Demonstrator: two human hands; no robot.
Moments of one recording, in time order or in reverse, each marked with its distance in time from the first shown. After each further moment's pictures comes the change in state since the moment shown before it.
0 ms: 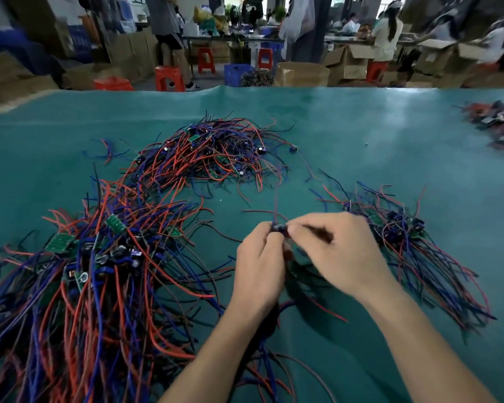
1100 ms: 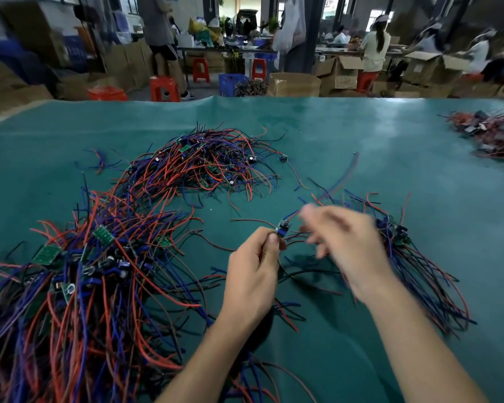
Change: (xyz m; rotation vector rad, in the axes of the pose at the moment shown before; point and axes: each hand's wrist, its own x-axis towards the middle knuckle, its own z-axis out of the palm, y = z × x) left_hand -0.003 -0.004 0.002 0.153 -0.026 0.197; right_hand 0.012 0.024 -0.016 0.463 0.175 0.179
